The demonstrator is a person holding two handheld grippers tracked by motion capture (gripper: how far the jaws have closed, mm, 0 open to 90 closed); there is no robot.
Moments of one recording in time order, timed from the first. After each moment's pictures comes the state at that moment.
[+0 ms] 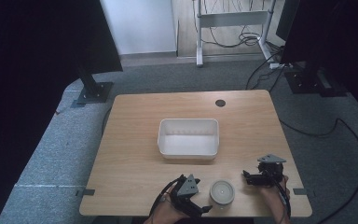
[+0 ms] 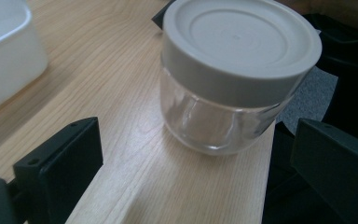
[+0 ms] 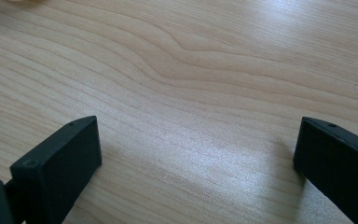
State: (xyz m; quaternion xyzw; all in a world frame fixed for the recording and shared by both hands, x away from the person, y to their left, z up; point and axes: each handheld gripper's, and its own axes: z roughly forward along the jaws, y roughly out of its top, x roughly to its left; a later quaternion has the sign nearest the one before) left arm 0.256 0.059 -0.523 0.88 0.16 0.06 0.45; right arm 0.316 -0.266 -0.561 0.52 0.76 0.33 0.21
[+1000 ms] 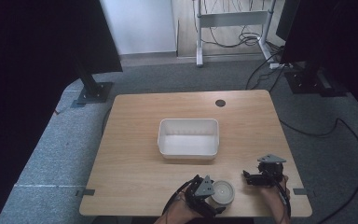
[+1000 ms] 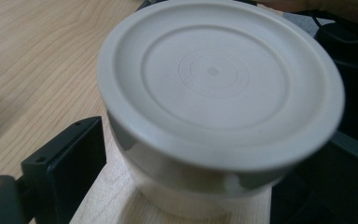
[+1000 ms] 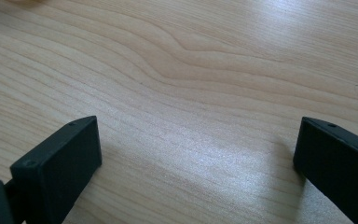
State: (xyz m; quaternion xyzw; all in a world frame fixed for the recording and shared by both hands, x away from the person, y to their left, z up) left arm 0.260 0.015 -0.531 0.89 0.13 0.05 0.44; right arm 0.316 -0.267 -0.561 0.52 0.76 0.33 0.21
